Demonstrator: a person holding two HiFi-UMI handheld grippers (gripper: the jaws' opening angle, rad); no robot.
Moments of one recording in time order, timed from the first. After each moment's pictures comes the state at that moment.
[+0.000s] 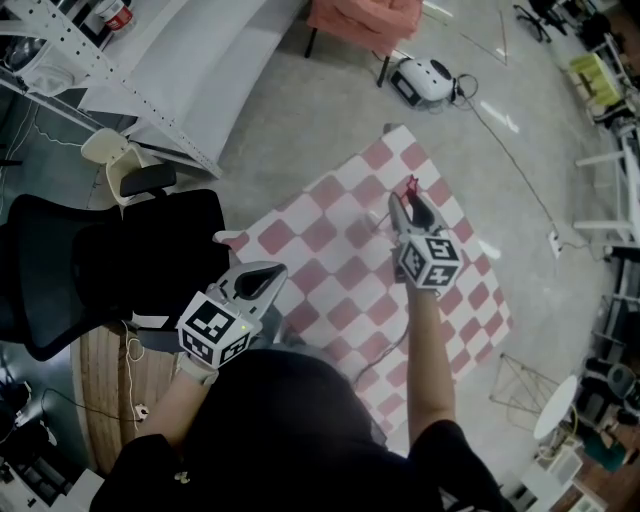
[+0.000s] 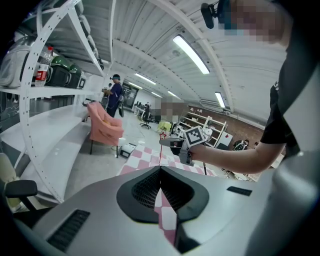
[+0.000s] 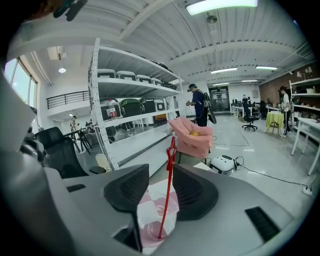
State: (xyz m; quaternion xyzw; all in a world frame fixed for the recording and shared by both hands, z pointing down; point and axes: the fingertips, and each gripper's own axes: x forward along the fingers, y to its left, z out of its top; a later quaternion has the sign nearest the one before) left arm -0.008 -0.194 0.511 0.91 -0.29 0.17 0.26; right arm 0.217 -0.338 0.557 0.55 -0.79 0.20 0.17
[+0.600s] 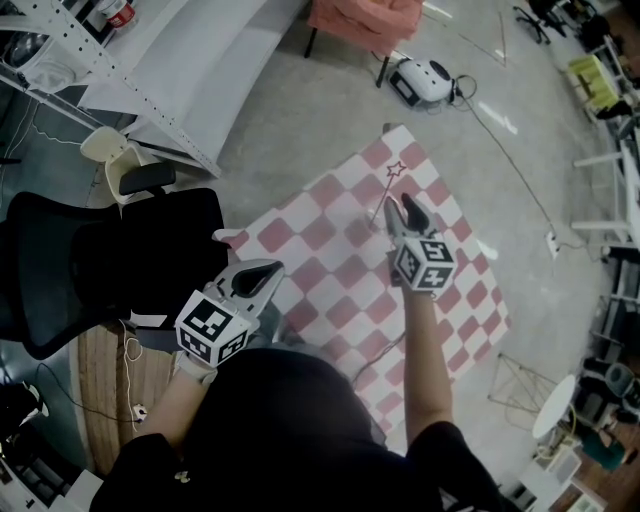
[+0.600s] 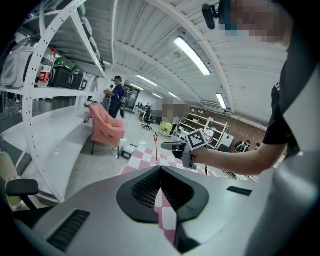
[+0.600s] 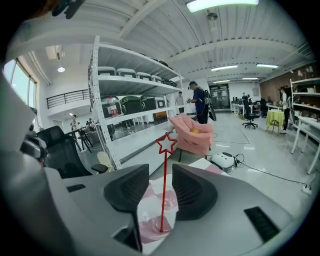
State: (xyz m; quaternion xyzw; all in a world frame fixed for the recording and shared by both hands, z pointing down) left arm -0.015 -0.193 0.510 0.90 -0.30 0.16 0.26; right arm 0.210 -0.326 0.565 0.55 -0.79 0.21 0.18
